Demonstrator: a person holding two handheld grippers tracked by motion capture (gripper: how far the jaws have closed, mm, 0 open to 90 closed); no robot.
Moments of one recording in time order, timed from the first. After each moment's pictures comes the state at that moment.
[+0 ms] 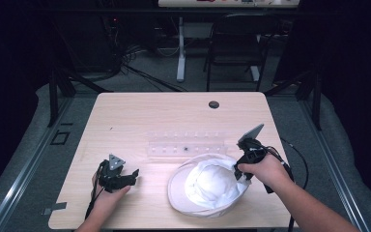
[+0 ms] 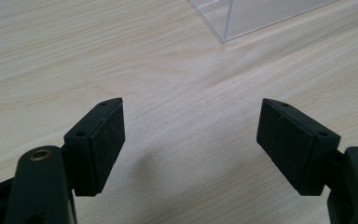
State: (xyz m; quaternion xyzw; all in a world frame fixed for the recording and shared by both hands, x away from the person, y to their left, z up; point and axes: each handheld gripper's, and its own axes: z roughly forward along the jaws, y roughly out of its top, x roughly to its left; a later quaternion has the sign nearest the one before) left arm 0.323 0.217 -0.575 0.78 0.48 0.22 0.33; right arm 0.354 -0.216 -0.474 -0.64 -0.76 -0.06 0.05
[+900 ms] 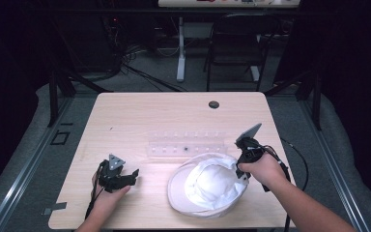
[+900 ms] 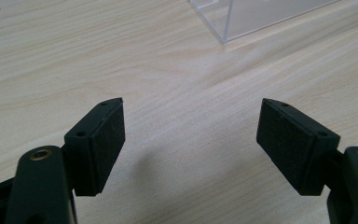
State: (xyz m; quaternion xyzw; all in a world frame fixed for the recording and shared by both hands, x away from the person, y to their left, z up) left arm 0.323 0.217 -0.575 0.78 0.48 0.22 0.33; right arm 0.361 -0.213 -0.476 -0.64 -0.77 -0.06 0.05
